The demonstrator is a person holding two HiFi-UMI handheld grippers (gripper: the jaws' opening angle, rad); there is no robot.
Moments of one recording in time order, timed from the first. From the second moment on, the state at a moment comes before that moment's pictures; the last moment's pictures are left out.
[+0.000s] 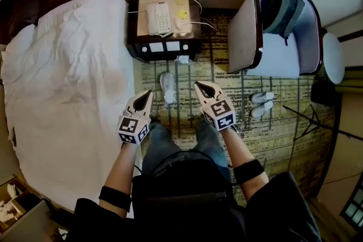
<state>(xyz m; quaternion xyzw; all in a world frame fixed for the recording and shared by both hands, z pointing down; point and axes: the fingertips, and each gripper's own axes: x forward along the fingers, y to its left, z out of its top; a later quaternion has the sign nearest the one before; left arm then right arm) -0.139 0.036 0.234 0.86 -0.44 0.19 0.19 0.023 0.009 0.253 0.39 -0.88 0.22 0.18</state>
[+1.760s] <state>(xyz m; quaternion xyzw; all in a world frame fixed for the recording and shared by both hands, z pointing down) -0.213 0.077 1.058 0.71 -0.39 0.25 0.53 -0.145 -0.012 0.950 0.34 -0.85 0.27 0.30</state>
